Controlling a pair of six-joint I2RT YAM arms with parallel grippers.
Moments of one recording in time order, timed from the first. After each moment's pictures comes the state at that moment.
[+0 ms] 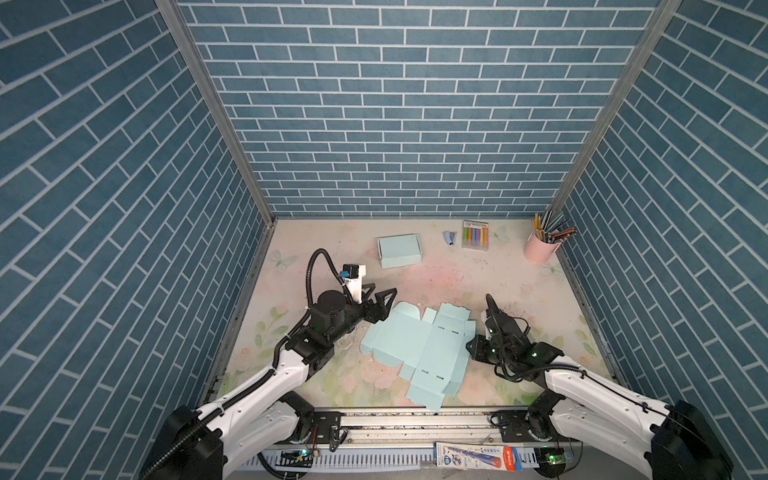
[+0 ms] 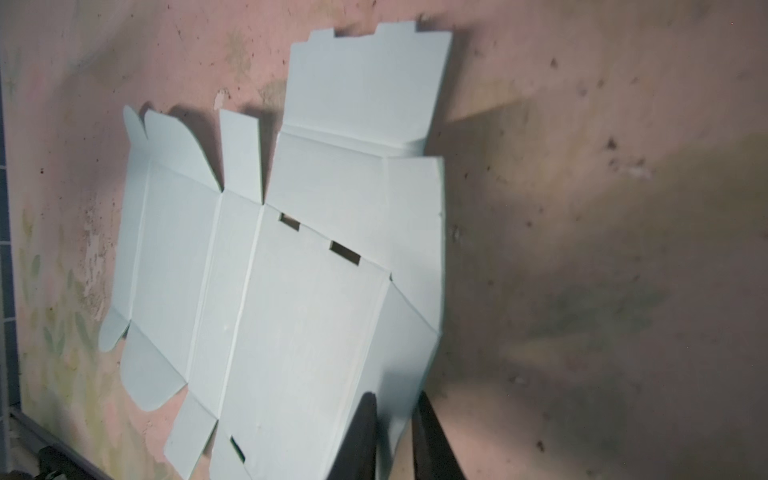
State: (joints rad) left arm -0.59 0.97 0.46 0.29 0.16 -0.48; right arm 0.65 0.97 0.39 -0.34 -0.08 0.75
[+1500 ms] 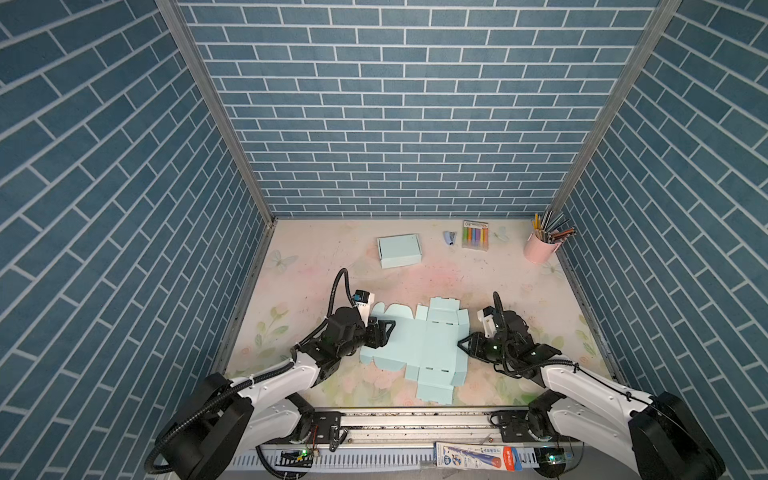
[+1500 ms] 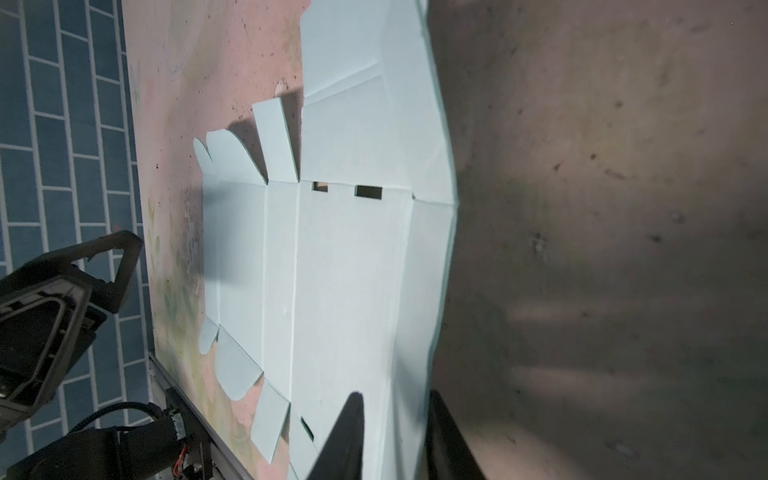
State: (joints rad) left arm -0.63 1.13 0.30 0.32 0.17 -0.49; right arm 0.55 1.01 0.27 -0.09 -0.37 0.81
